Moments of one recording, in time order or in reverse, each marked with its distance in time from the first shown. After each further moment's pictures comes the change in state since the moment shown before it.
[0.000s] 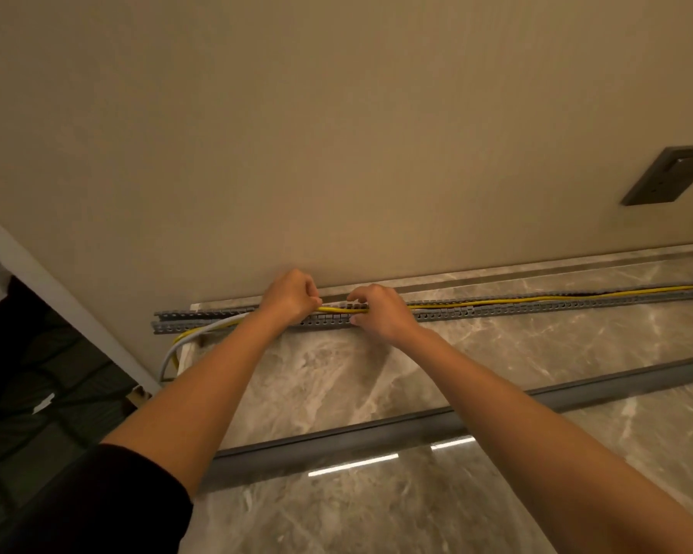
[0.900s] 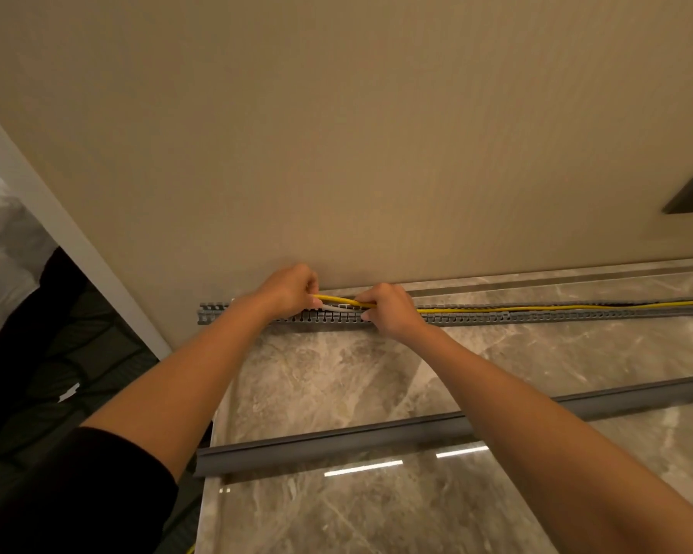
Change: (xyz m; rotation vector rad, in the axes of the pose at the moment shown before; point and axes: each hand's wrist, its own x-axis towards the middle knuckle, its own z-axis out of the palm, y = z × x) left_hand -0.007 -0.042 -0.048 0.183 -0.119 0.136; right_hand 0.011 -0.036 0.017 0.027 -0.030 -0.034
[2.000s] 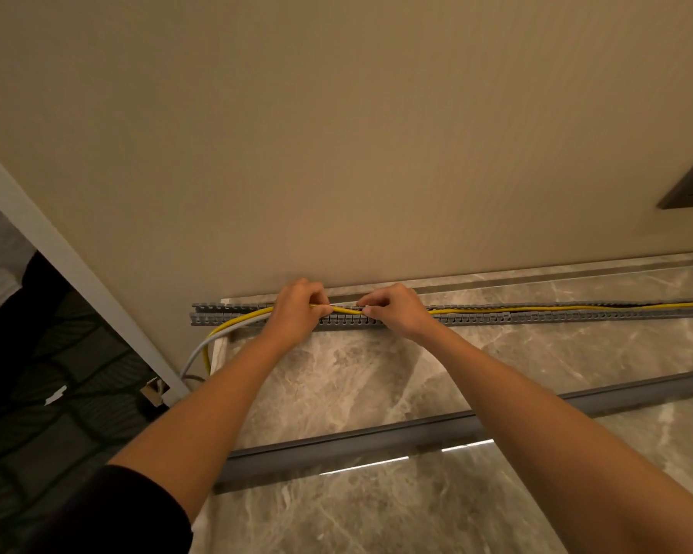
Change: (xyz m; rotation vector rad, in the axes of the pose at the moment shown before) left_hand -0.001 0.006 0.049 -0.279 0.278 0.005; right_hand -0.002 0.019 -0.004 0.283 -0.001 0.091
